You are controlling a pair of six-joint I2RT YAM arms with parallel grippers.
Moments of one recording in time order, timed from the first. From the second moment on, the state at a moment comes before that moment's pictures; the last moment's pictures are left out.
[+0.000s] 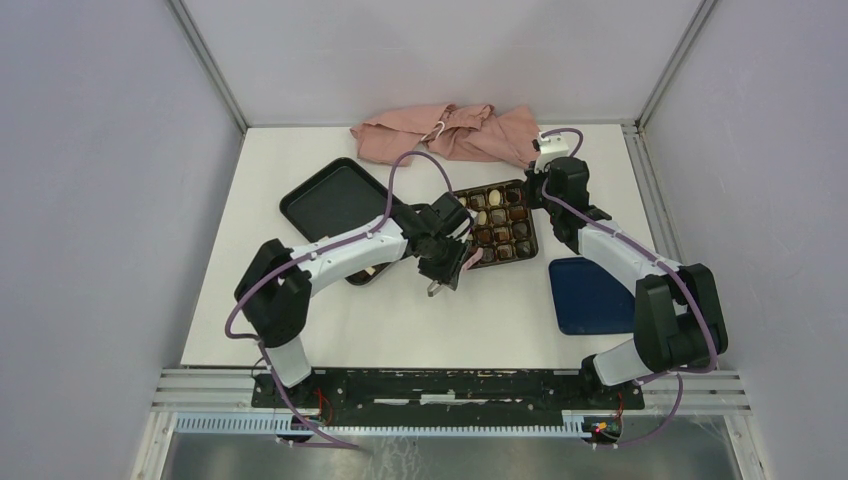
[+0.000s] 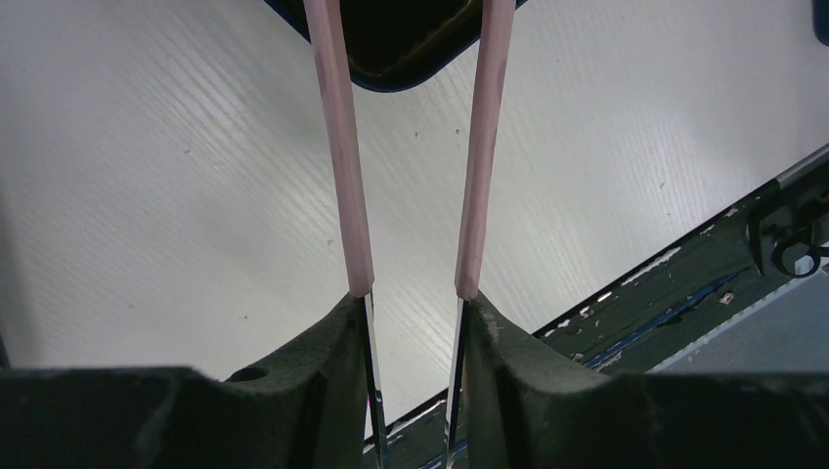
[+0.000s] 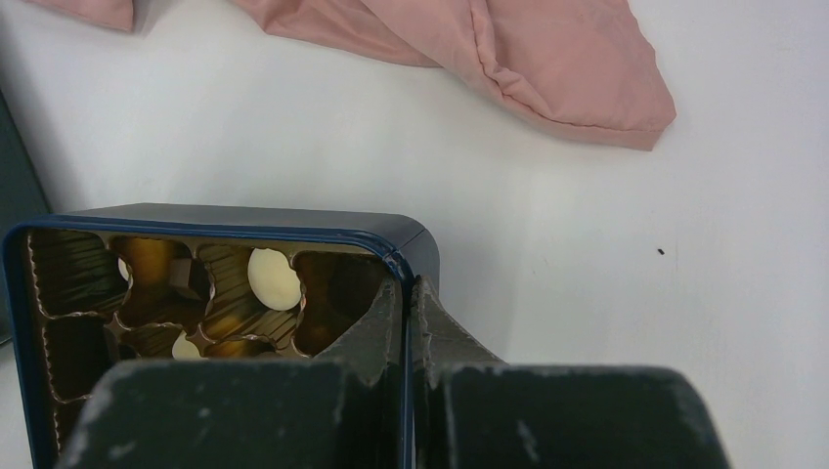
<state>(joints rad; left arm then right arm) -0.88 1.74 1.35 -0.74 0.13 -0.39 0.26 1.48 0.90 0.17 0.02 0.06</state>
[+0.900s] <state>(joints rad) -0.91 1.76 1.37 -0.82 0.08 -0.39 0.26 1.49 0.90 0.17 0.01 0.06</state>
